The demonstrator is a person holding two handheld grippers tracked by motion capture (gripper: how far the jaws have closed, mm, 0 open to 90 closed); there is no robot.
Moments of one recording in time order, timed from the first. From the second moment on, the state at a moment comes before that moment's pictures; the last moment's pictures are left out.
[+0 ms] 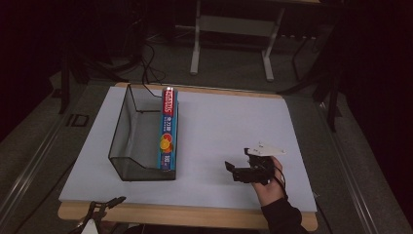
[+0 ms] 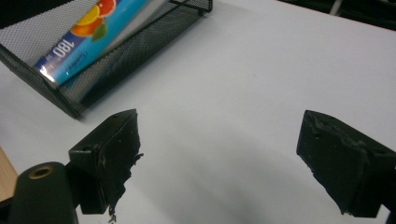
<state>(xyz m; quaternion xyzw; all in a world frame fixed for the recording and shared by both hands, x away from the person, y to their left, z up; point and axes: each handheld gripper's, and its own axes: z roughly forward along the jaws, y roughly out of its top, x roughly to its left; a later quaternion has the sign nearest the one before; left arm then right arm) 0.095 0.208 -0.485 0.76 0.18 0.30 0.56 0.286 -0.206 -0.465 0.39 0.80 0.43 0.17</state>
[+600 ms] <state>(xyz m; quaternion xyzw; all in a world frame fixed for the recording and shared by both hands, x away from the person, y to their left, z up) 0.095 0.208 -0.485 0.76 0.18 0.30 0.56 0.257 -0.247 -0.482 0.40 0.80 0.40 0.21</state>
